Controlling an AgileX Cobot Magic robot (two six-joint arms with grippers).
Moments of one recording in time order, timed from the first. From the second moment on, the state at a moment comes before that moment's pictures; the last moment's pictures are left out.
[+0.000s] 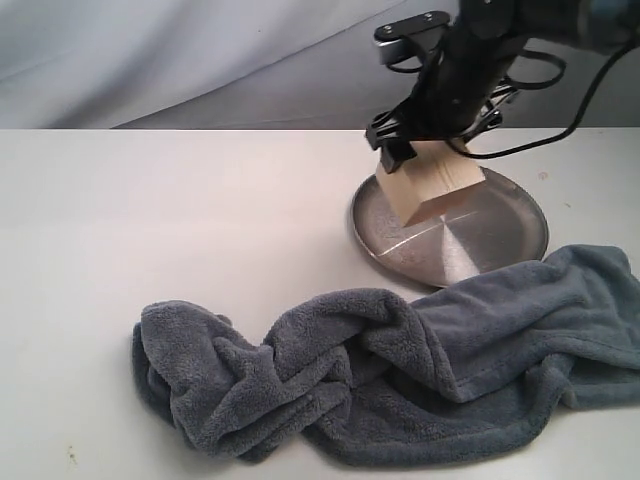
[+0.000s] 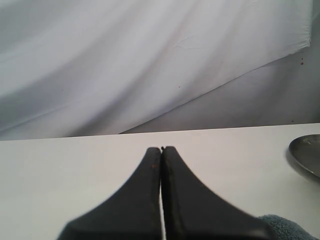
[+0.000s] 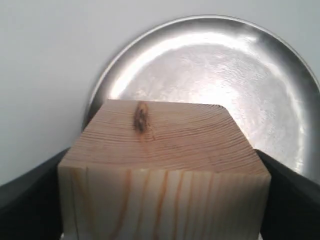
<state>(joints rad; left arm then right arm) -0.13 0.00 0.00 -0.06 0.10 0.06 0.50 2.04 -1.76 -0.04 0.95 -0.05</state>
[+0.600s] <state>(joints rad) -0.13 0.00 0.00 -0.06 0.10 0.06 0.43 2.19 -1.76 0.00 0.92 -0.05</state>
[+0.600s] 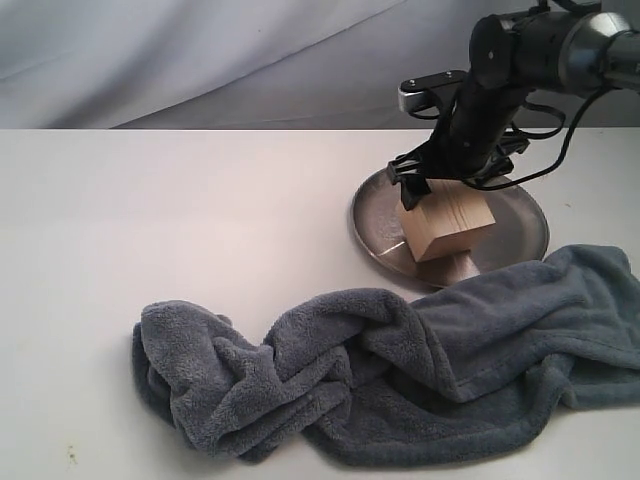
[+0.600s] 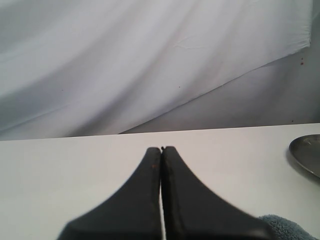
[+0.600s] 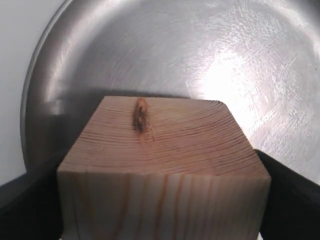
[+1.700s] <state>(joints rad) -0.13 0.00 0.00 -0.06 0.10 0.06 0.43 2.25 -1.76 -0.03 0.81 0.02</state>
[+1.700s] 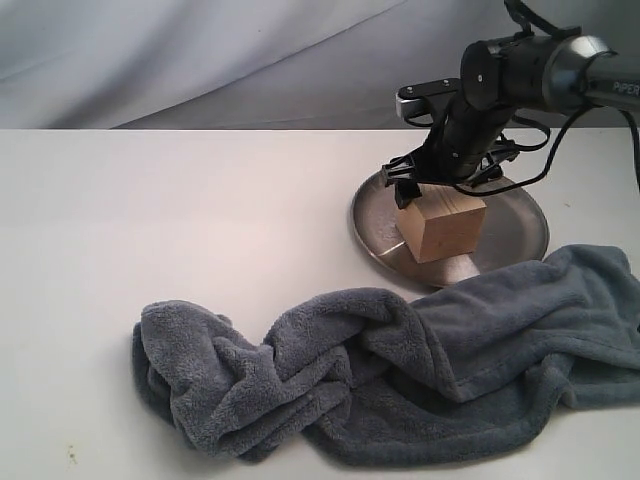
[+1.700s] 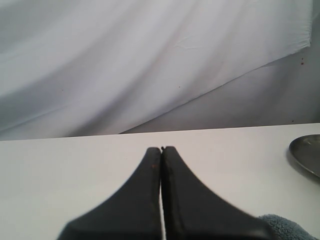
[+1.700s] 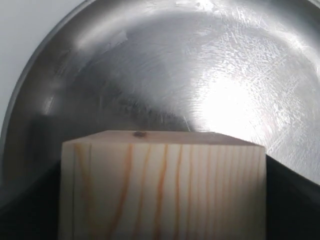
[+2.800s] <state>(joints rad) -0.13 0.00 0.00 -0.06 0.10 0.06 0.43 2.02 -1.76 -0.01 0.92 -0.03</state>
